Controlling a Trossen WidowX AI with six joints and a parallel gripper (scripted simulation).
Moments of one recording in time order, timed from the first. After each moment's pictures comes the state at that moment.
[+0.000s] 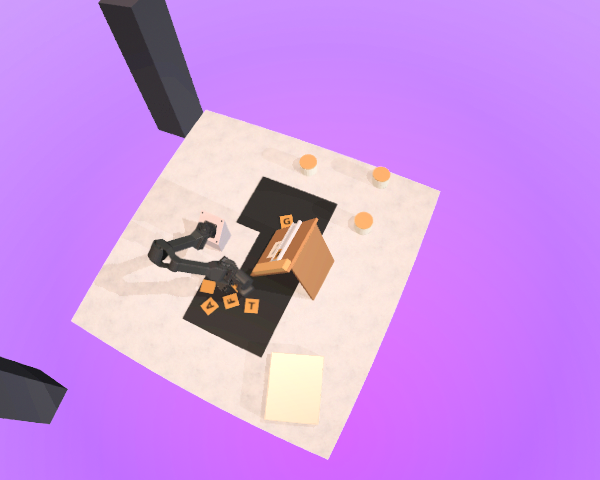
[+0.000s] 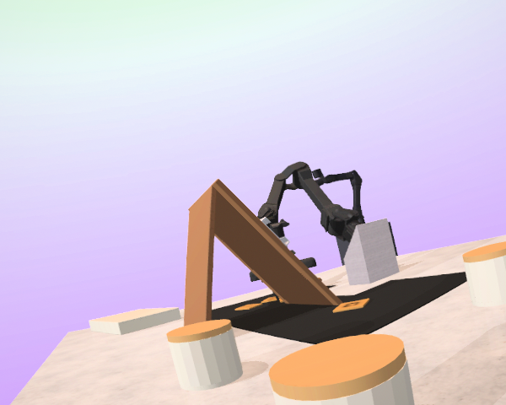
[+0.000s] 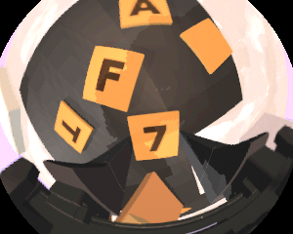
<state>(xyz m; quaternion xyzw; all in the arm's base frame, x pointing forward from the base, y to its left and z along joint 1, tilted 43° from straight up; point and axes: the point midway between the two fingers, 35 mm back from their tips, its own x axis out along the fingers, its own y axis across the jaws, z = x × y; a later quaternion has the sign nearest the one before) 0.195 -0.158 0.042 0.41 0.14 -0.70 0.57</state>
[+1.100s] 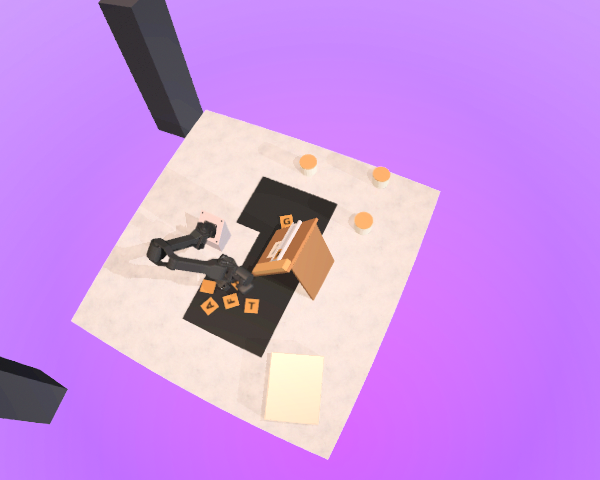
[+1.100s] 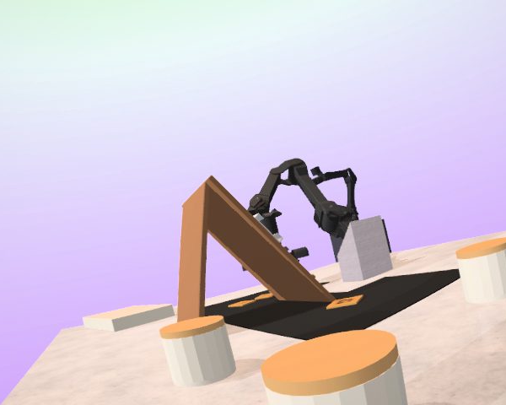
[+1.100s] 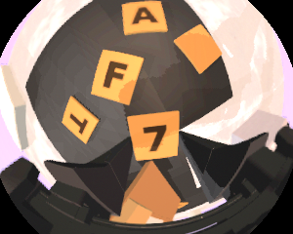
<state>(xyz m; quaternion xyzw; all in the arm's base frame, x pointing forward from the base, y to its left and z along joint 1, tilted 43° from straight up) 0.196 -0.141 0.054 0.41 0.14 -0.70 0.57</state>
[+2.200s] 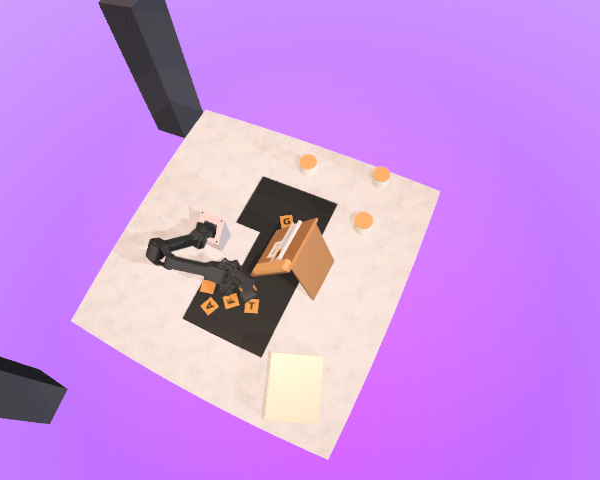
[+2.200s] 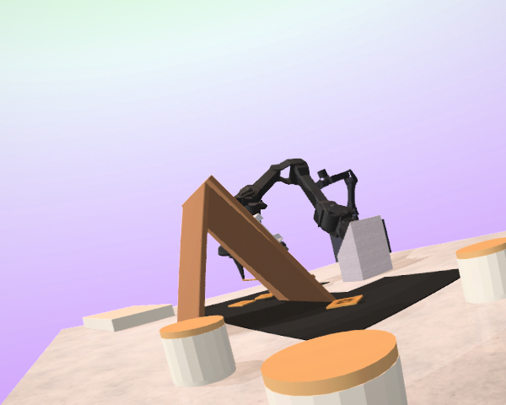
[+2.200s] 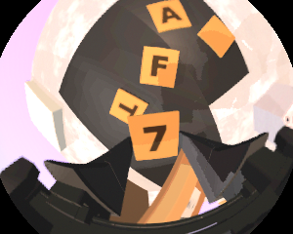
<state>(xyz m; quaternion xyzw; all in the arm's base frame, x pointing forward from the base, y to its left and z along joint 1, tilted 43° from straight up) 0.255 -0.131 0.101 0.50 0.07 -0.64 0.58</state>
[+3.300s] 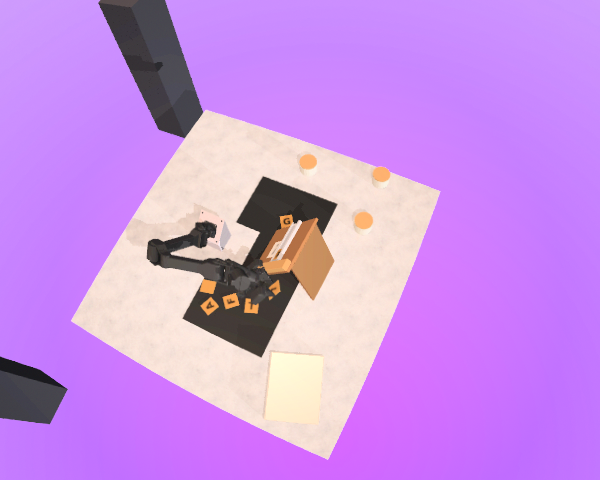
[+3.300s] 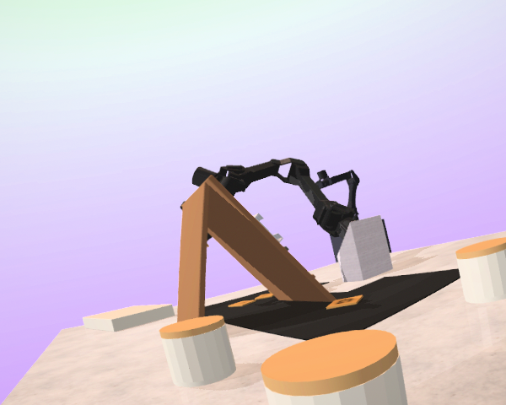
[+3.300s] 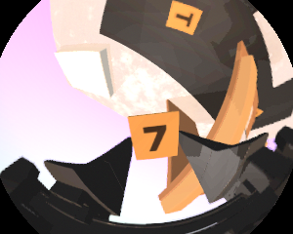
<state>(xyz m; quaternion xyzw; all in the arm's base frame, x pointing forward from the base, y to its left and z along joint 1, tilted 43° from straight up) 0.378 -0.043 0.198 0.71 0.04 -0.39 0.58</state>
